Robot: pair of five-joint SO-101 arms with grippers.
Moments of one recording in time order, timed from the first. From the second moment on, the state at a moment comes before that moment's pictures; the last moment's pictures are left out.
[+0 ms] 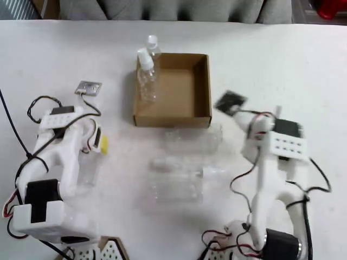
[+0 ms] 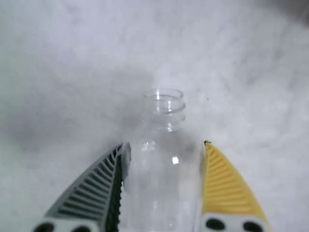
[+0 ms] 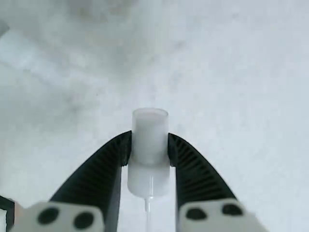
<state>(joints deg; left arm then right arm) -13.5 3.4 33.0 59.1 -11.9 11.3 -22.3 35.7 69.0 63.3</state>
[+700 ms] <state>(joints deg) -13.5 3.4 33.0 59.1 -11.9 36.8 -22.4 29.9 63.5 29.5</state>
